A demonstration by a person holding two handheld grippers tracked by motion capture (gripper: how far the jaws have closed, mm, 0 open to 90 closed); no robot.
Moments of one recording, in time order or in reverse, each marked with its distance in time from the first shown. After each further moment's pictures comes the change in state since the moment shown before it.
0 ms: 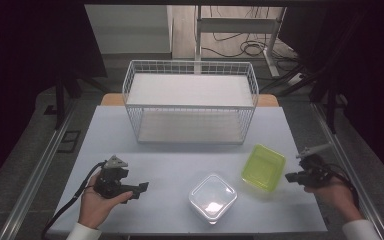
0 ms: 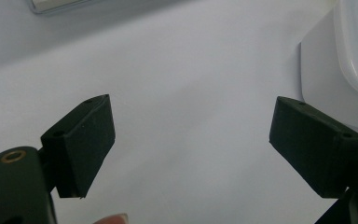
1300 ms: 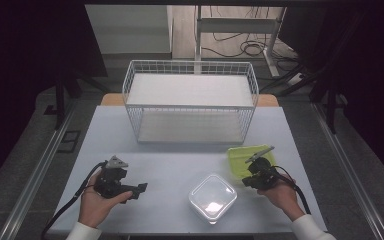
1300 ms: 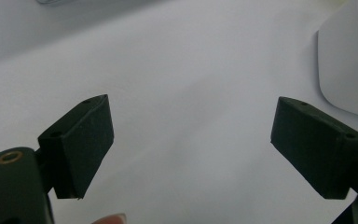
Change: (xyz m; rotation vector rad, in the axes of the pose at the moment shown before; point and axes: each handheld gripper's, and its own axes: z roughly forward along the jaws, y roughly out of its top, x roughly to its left) left arm 0.005 -0.003 0.006 0.030 0.023 0.013; right arm 0.084 0.060 0.076 0.031 0.036 -0.060
